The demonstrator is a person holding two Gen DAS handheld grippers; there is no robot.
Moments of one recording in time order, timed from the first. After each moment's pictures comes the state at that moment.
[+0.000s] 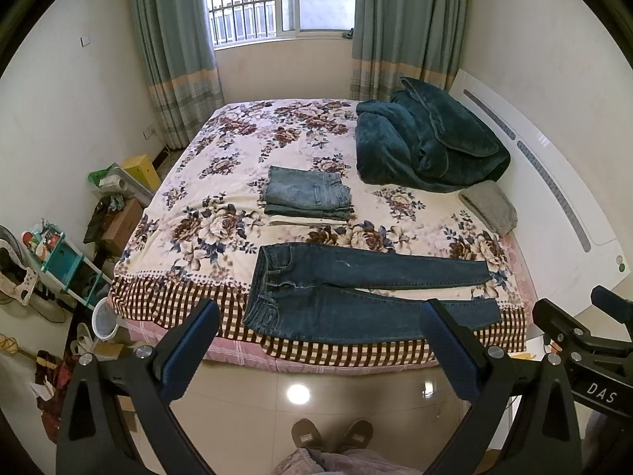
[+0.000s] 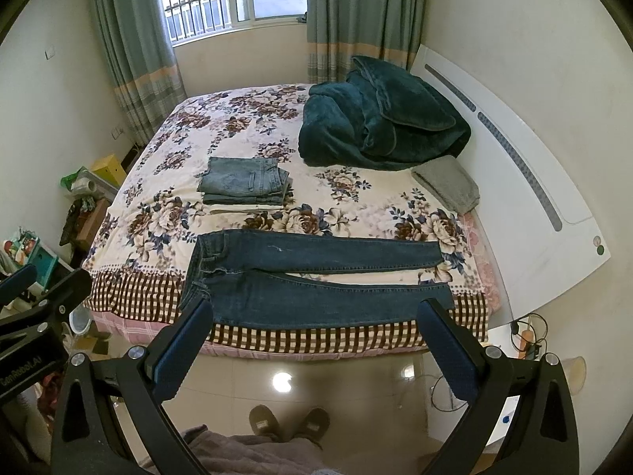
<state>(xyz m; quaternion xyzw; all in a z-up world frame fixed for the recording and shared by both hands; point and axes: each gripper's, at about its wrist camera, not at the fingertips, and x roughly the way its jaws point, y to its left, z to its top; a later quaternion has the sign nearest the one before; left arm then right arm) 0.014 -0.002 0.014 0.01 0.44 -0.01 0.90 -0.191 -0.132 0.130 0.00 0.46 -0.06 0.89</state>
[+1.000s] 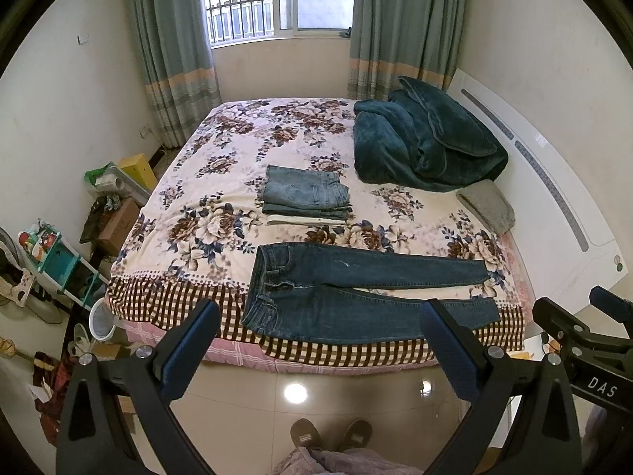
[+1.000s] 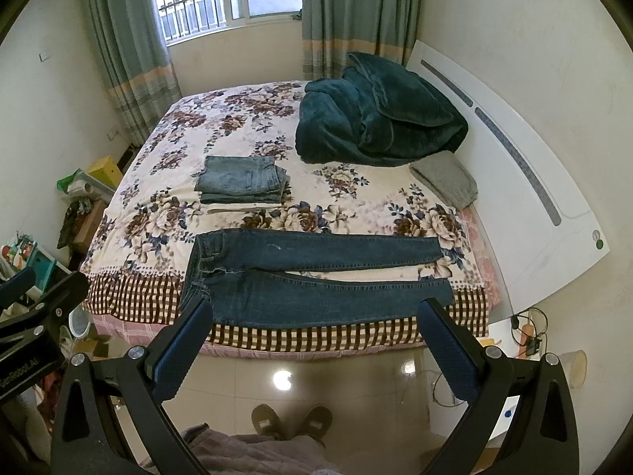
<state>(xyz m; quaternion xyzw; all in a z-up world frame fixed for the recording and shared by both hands) 0.021 -0.004 0.012 0.01 0.44 -0.02 0.90 -0.188 -0.132 0.131 0.00 0.46 -0.06 0.89</state>
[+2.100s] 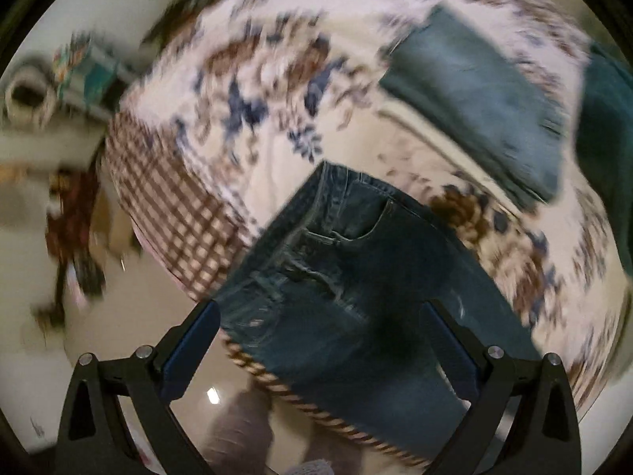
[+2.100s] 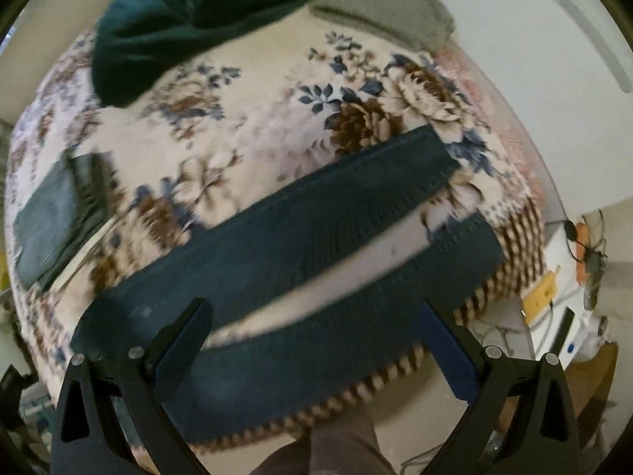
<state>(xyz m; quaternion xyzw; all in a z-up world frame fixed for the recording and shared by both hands) 0.395 0.093 -0.374 -0.18 0.67 0.28 0.66 0.230 -0.437 -0.325 0.20 0.64 -0.24 0.70</state>
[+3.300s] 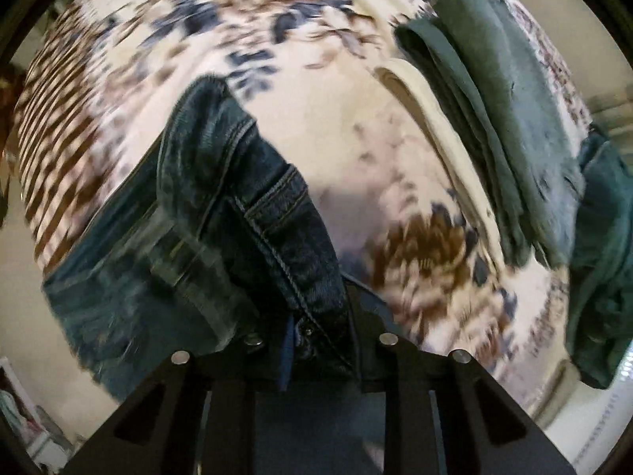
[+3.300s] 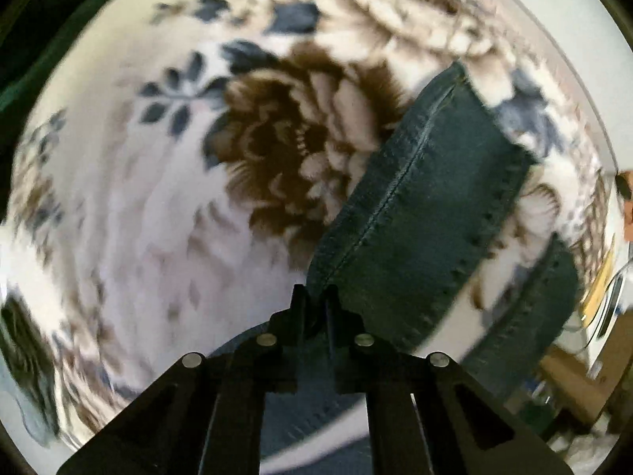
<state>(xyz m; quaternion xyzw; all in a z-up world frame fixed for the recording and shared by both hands) 0.362 0.111 -0.438 -0.38 0.60 0.23 0.67 0.307 -0.578 -0.517 0.32 0.66 -0.31 0.61</state>
